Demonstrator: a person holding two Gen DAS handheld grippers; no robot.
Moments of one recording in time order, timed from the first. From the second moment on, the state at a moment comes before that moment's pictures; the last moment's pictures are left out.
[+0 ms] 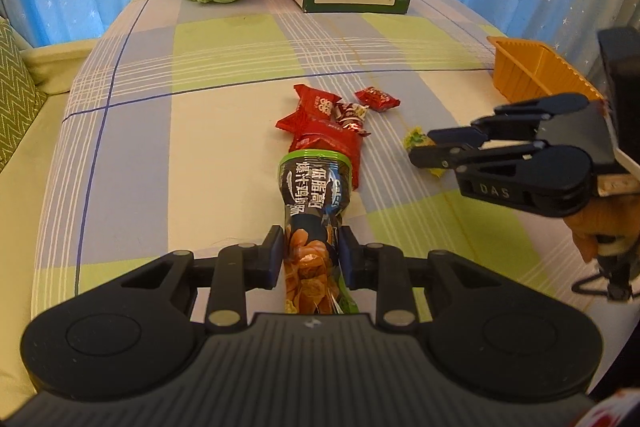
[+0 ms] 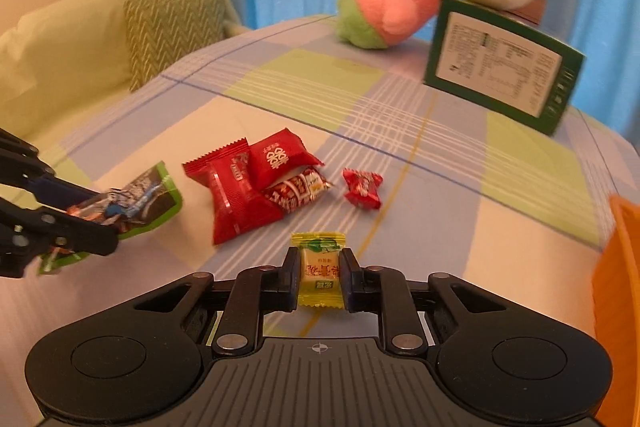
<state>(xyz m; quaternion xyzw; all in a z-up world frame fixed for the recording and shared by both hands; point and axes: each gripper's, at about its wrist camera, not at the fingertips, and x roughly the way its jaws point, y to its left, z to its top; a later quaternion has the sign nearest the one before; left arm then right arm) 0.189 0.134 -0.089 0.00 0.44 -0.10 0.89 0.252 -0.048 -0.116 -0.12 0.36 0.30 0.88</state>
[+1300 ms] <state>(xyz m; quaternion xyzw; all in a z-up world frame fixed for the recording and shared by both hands) 0.108 -0.043 0.014 -0.02 0.39 -0.15 0.91 0.102 -0.226 0.016 0.03 0.34 0.11 0.94</state>
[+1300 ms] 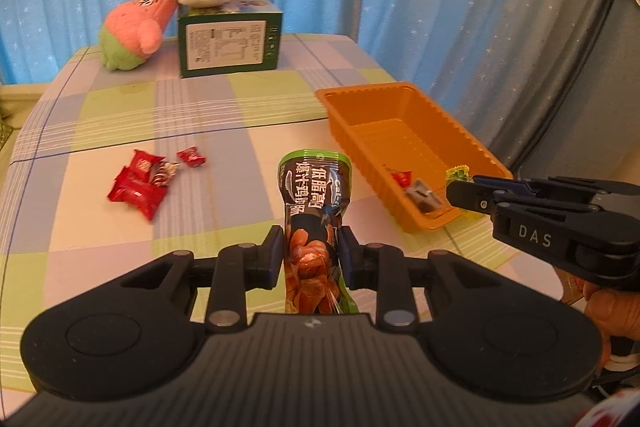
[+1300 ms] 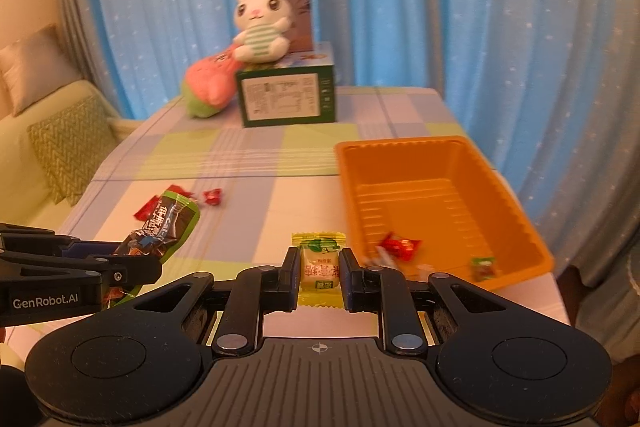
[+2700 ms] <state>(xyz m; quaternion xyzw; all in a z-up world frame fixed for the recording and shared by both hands) 0.195 -0.184 0.000 -0.01 0.40 -0.23 0.89 0.155 -0.355 -0.002 0.06 0.35 0.02 0.94</state>
